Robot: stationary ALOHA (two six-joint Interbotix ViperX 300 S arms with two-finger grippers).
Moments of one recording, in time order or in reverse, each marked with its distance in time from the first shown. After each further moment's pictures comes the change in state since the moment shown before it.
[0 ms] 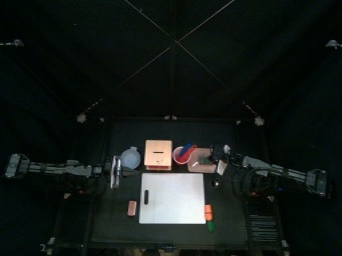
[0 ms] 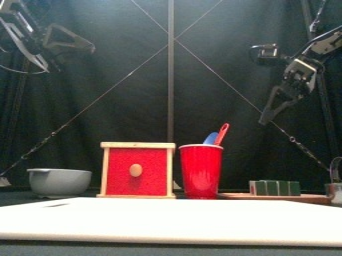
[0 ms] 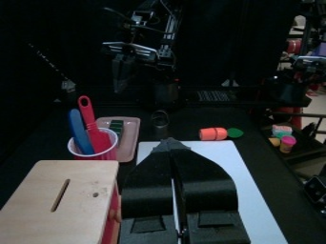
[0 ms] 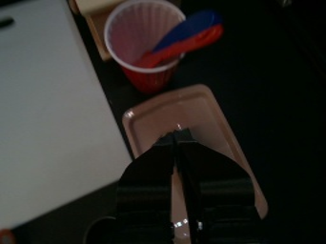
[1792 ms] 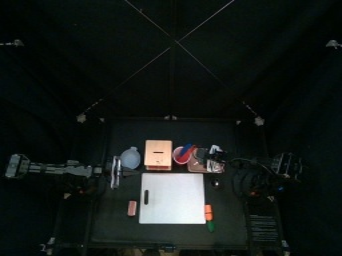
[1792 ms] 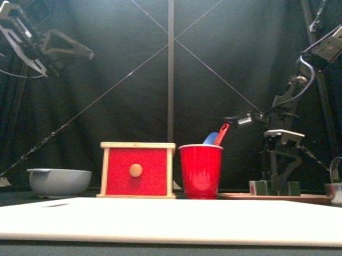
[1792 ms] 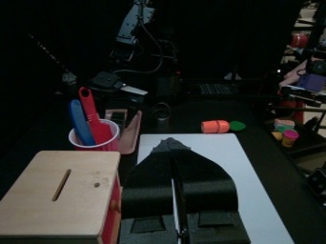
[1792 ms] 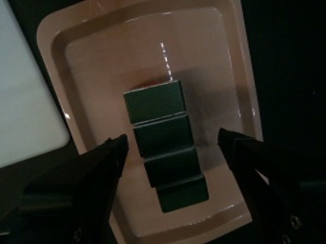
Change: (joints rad) left arm 0.006 0.002 0.021 -0.002 0.000 0.000; right arm -0.067 0.520 -0.066 -0.115 -0.018 -0.095
